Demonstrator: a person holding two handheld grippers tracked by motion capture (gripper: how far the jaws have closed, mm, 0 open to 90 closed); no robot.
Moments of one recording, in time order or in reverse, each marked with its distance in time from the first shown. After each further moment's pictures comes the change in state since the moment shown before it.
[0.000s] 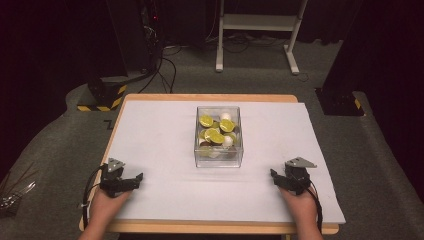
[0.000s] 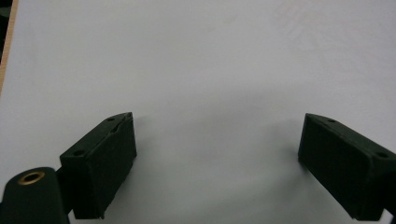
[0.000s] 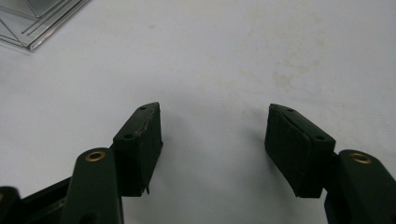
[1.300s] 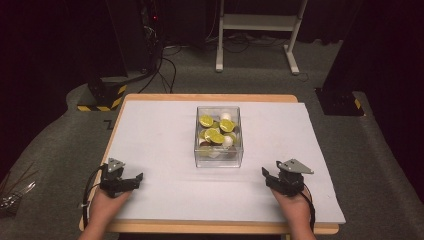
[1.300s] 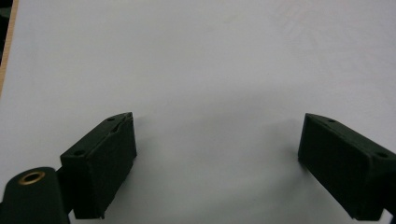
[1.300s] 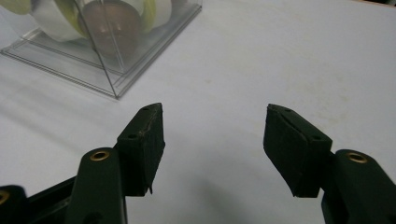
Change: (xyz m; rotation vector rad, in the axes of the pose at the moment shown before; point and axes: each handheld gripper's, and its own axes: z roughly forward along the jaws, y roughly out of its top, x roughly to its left) left arm 0.000 0.000 0.000 -0.001 0.000 0.001; right arm 0.037 0.013 -0.025 -0.150 0.047 -0.023
